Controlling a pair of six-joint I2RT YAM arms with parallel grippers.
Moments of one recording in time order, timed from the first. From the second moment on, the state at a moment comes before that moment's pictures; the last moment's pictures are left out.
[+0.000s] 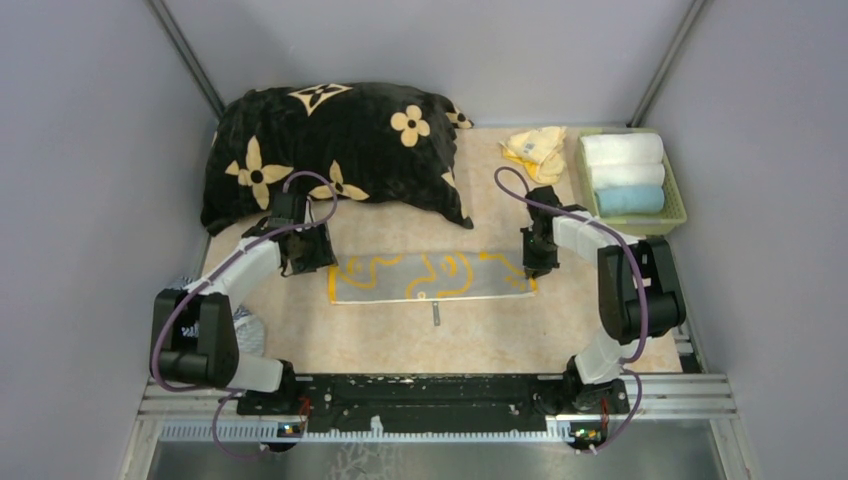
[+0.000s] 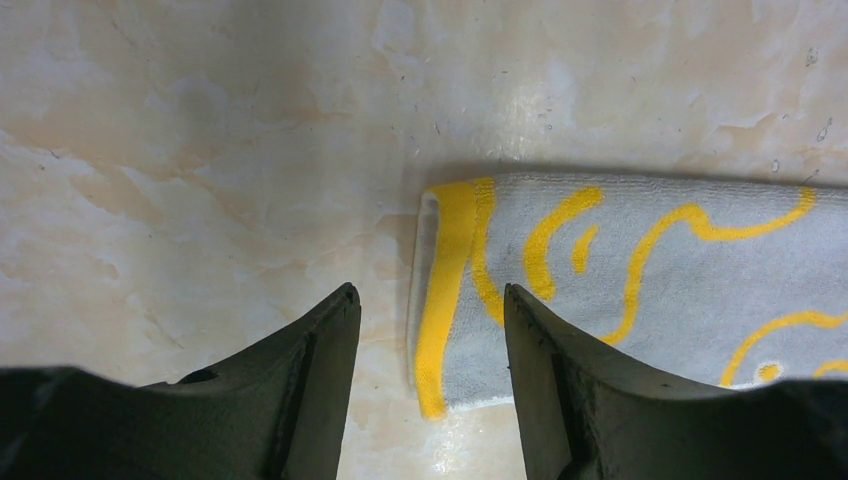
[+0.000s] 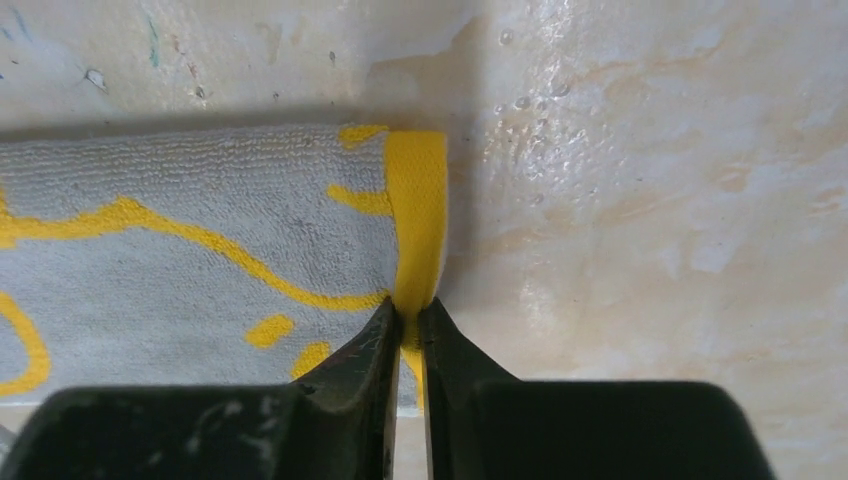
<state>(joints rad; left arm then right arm) -0.14 1.41 0.82 -0.47 0.03 -0.35 0.22 1.65 0.95 -0.64 0.03 0.27</state>
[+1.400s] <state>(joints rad) -0.21 1.53 0.76 -0.31 0.46 -0.51 0.62 1.60 1.25 -0.77 -0.01 0.40</state>
